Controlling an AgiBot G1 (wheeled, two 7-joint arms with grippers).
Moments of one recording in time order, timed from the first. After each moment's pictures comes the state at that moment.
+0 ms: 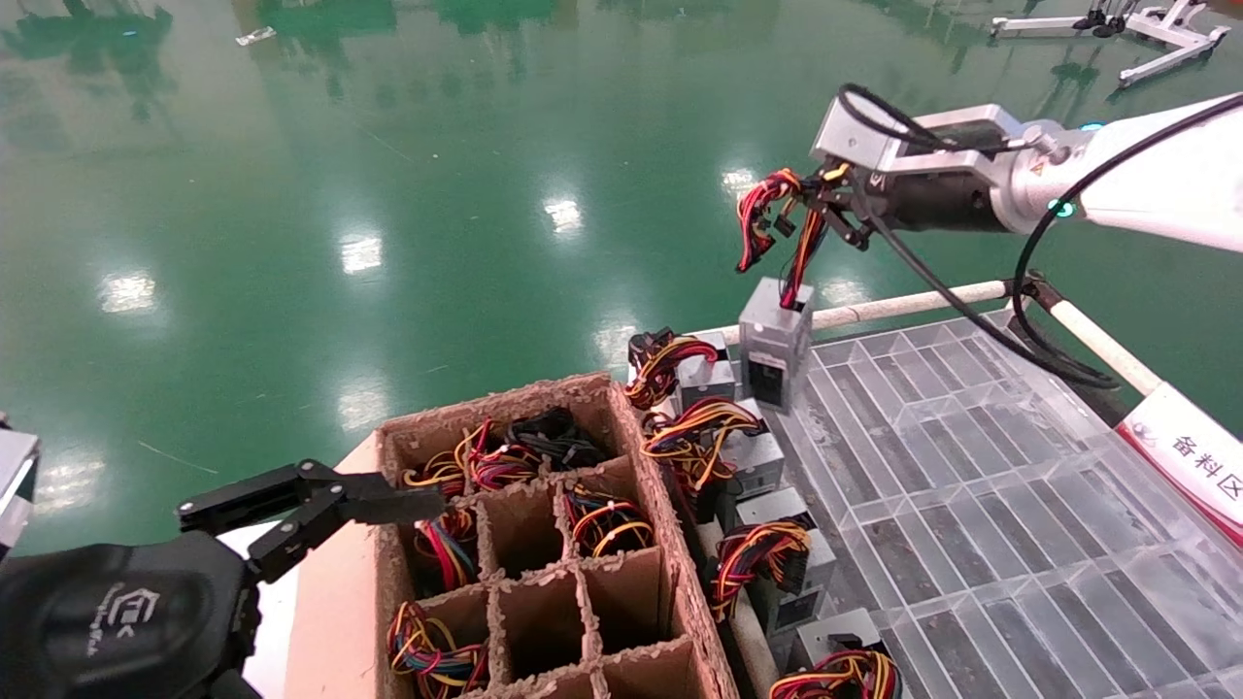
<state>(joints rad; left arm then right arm) -1.09 0.59 0.34 -1.27 0.69 1.47 -0.16 2.07 -1.23 -0.65 0.01 -1.60 -0.85 -0.46</state>
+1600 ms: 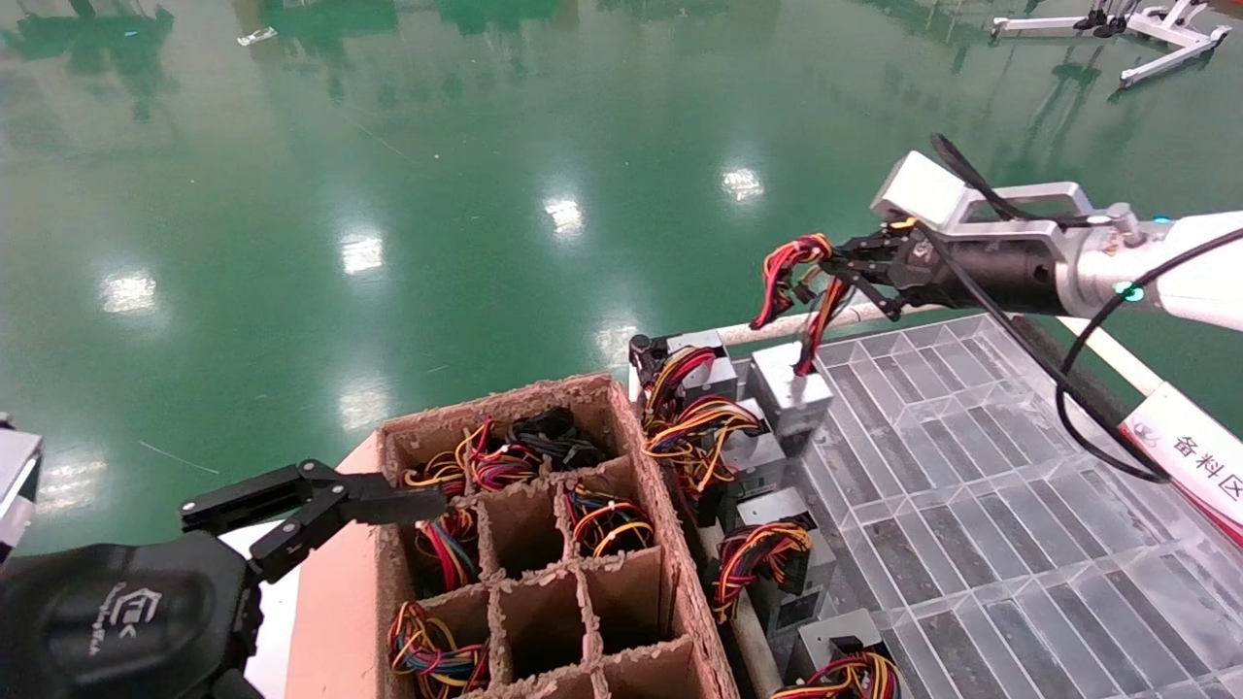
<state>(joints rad) -1.09 0.59 0.34 -1.27 0.69 1.47 -0.15 1.98 -1.13 -0.59 -0.02 -1.51 -0.98 -0.41</state>
